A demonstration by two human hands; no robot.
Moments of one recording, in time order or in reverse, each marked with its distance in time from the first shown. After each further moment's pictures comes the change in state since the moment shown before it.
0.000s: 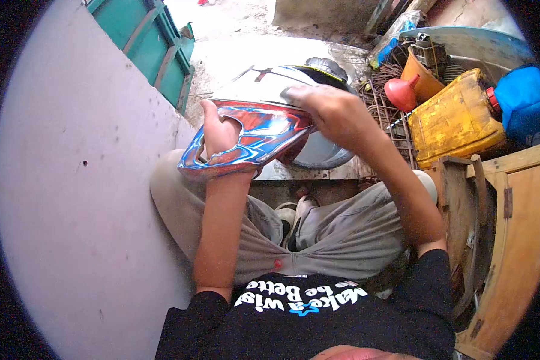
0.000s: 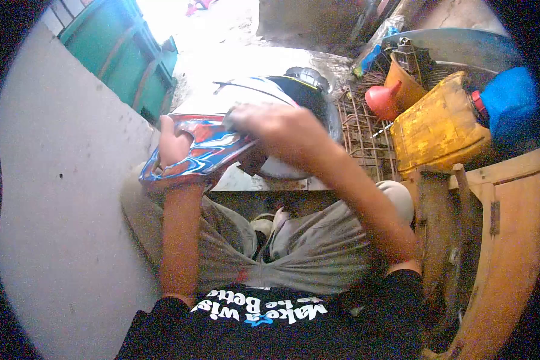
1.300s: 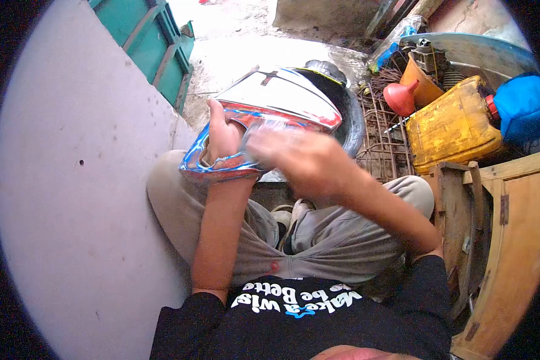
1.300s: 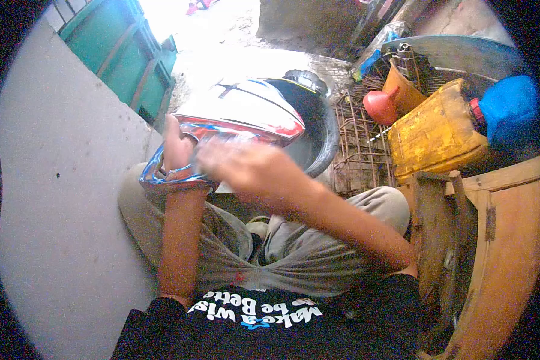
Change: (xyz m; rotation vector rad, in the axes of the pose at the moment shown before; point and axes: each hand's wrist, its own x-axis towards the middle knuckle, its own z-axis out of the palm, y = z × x) left_hand 0.010 -0.005 -0.012 -0.646 -0.418 -0.215; right_hand -0.001 -0.048 0.023 0.038 0.052 -0.147
